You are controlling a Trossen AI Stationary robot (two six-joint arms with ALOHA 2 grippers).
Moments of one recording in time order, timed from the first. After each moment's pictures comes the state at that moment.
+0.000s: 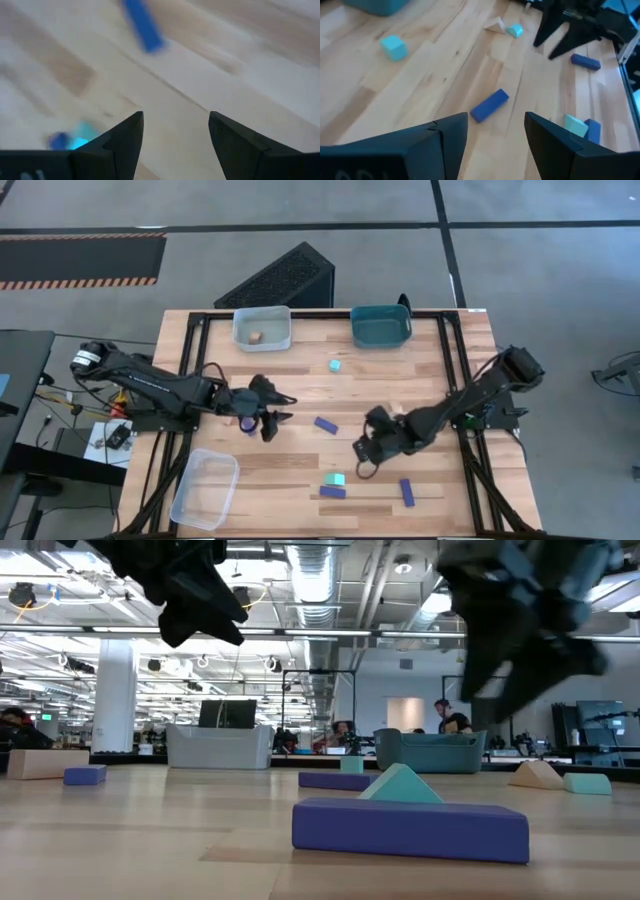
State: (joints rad) left arm -0.23 1.18 0.71 -0.16 -0.31 -0.54; right arm 0.46 1.60 1.01 -0.60 0.37 1.45
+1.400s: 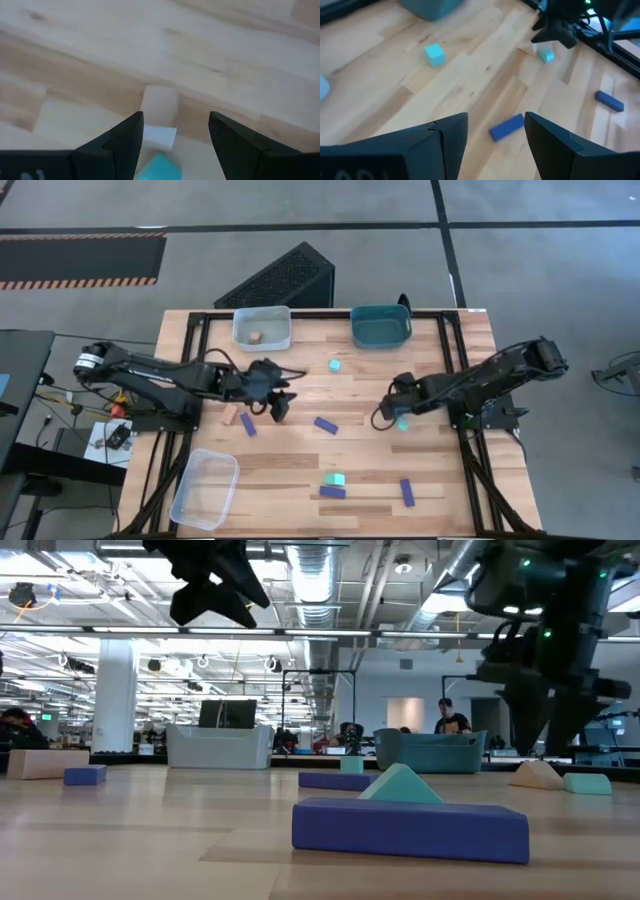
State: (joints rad) left arm -0.14 1.24 0.95 -0.42 -0.34 -0.68; right arm 0.15 1.35 0.70 -0.79 0.27 1.35
